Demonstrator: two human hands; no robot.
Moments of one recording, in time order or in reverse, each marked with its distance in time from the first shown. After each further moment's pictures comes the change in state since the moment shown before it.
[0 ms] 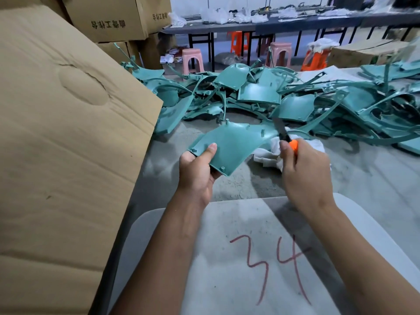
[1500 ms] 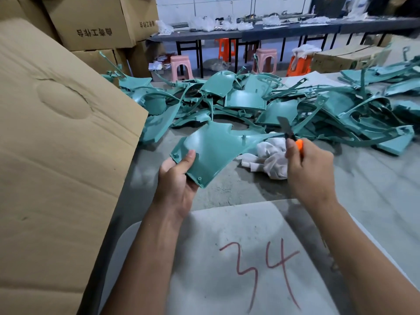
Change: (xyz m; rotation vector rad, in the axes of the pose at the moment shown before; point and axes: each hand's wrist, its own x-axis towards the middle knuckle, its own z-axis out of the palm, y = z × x) left_hand -0.001 0.013 -0.016 -0.101 -0.103 -0.003; right_hand 0.016 0.025 -0.016 0.052 0.080 0.018
